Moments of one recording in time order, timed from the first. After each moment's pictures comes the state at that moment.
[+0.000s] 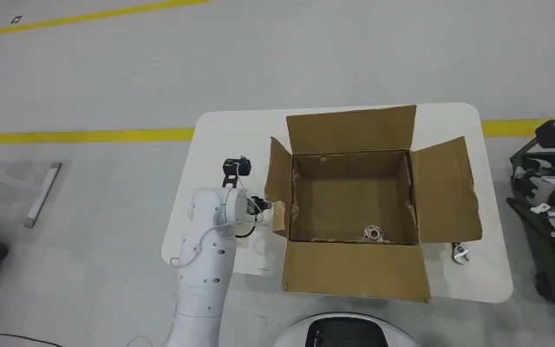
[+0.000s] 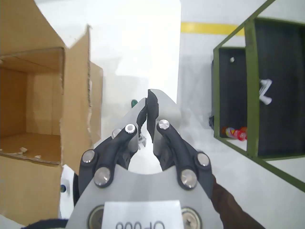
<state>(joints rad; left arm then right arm) 0.85 -1.51 -1.34 -1.45 1.44 0.05 -1.42 -1.27 -1.27 1.97 -2.31 -1.15 0.01 1.43</state>
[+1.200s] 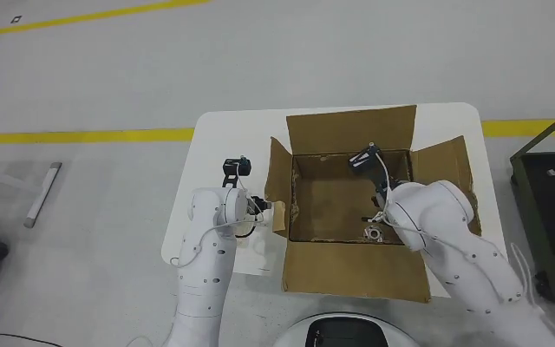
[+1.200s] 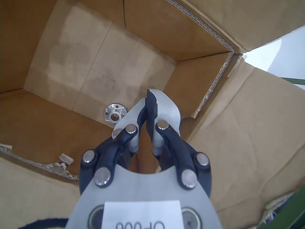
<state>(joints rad) 0.85 -1.51 -1.34 -1.45 1.44 0.05 -1.42 -0.96 -1.29 1.14 -1.92 -1.48 0.09 1.54</state>
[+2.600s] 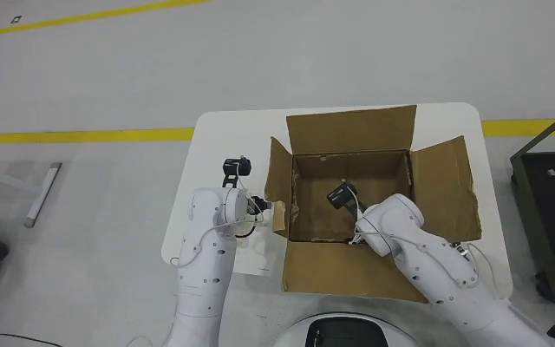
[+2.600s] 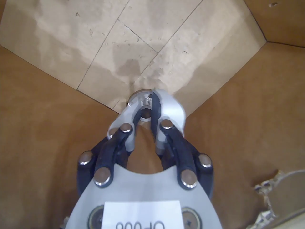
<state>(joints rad) 0.85 -1.51 -1.34 -1.45 1.44 0.05 -1.42 -0.94 -1.31 0.97 -1.66 -1.39 0.09 1.54</state>
